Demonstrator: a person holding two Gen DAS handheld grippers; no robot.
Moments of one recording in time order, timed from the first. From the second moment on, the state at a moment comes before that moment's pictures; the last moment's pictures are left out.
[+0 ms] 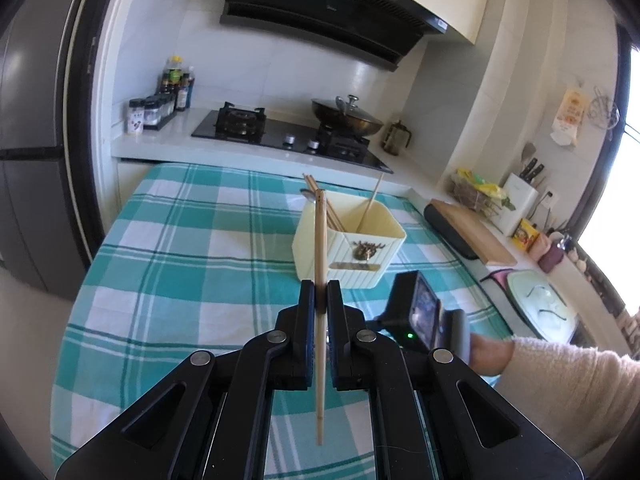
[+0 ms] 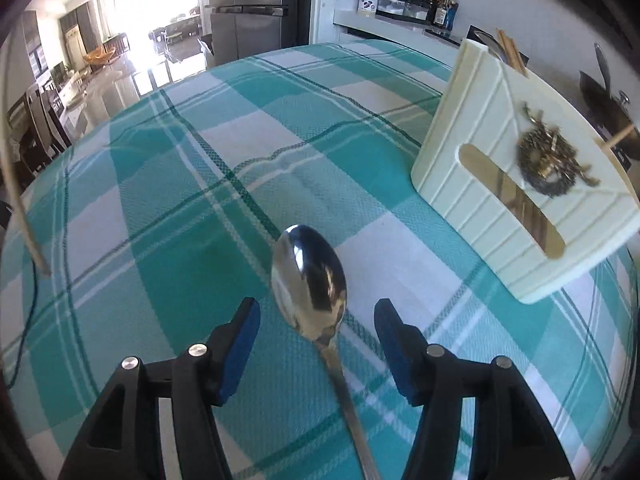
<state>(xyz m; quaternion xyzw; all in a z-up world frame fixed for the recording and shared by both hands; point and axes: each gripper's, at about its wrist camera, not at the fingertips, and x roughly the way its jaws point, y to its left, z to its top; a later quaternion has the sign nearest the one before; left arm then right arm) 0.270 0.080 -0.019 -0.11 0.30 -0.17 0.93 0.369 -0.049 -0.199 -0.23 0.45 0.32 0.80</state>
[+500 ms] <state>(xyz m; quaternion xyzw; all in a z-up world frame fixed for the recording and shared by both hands) 0.270 0.059 -0.028 -0.10 0.30 -0.18 0.93 0.316 -0.106 -0.116 -0.11 0.38 0.29 0.87</state>
